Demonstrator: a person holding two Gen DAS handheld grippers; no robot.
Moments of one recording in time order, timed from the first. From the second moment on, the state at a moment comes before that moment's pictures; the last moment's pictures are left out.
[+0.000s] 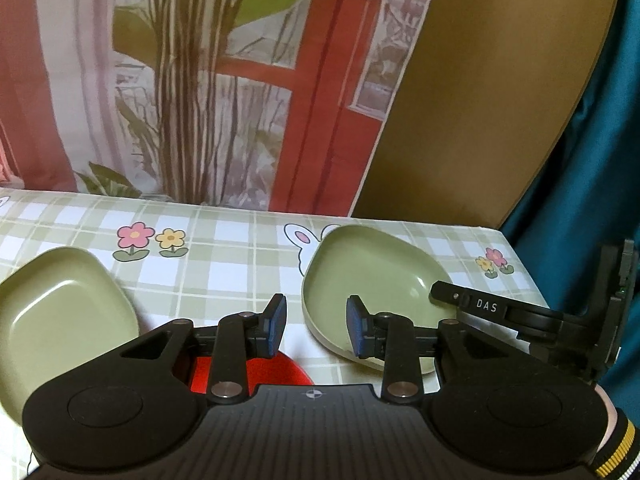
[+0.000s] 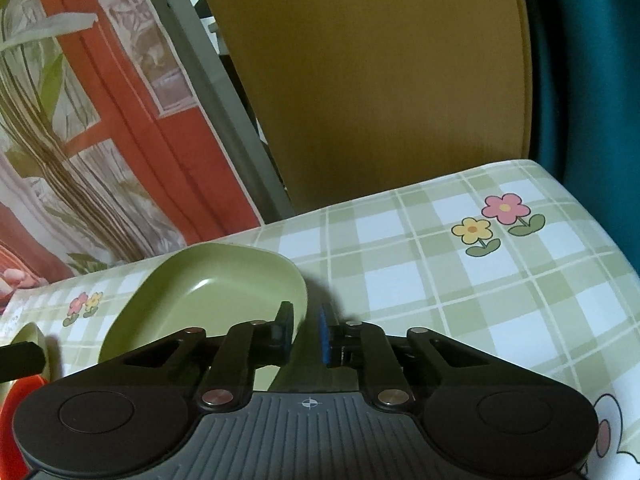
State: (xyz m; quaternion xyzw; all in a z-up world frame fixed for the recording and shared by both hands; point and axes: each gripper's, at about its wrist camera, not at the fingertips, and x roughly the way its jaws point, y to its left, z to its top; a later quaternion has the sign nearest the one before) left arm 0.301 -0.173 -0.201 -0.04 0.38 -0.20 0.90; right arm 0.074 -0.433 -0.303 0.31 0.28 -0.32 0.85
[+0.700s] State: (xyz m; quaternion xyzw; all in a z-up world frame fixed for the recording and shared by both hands) left arm 0.317 -0.205 -0.224 -0.02 0.38 -0.20 0.90; right arm 0.065 -0.434 -0.312 0.33 0.26 -0.31 0.85
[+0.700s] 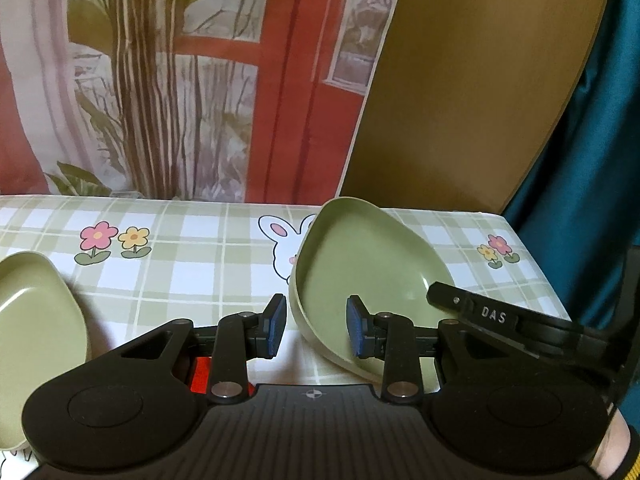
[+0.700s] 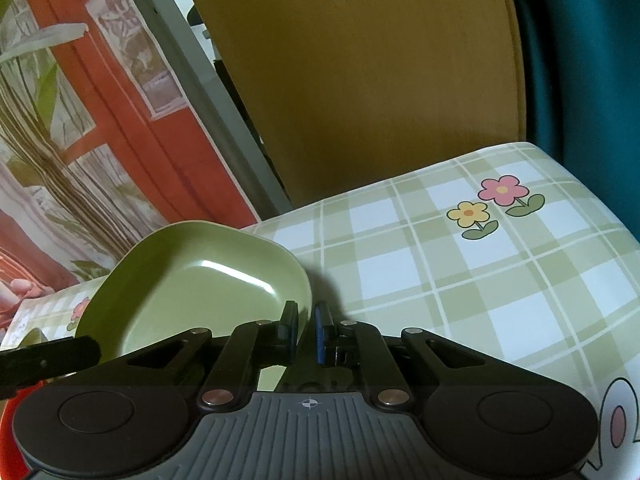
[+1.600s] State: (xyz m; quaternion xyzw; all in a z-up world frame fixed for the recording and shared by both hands) left arm 0.273 -0.162 -0.179 -0.03 0.35 -0.21 0.91; right arm 0.056 -0.381 -0.235 0.33 0.23 -0.29 0.87
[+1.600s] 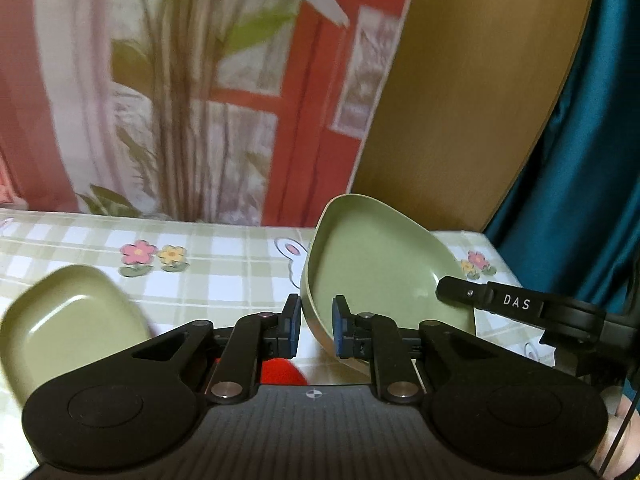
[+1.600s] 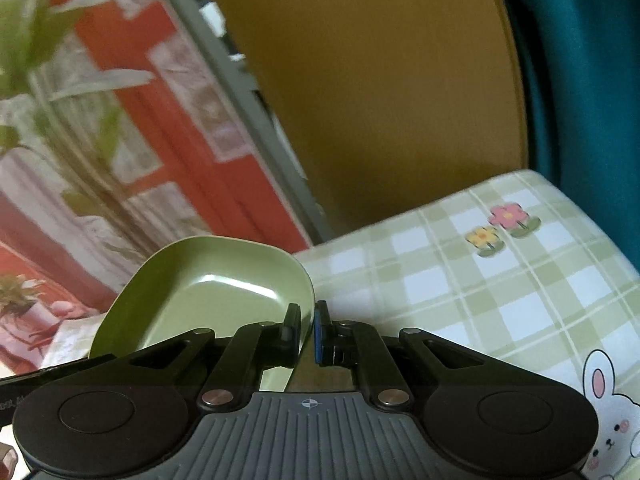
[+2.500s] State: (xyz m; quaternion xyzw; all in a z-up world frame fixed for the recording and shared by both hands) left arm 0.149 0.044 -0.114 -0.09 0.31 -0.12 0.94; right arm 0.123 -0.174 -0.156 0.28 0.27 -0.15 0.91
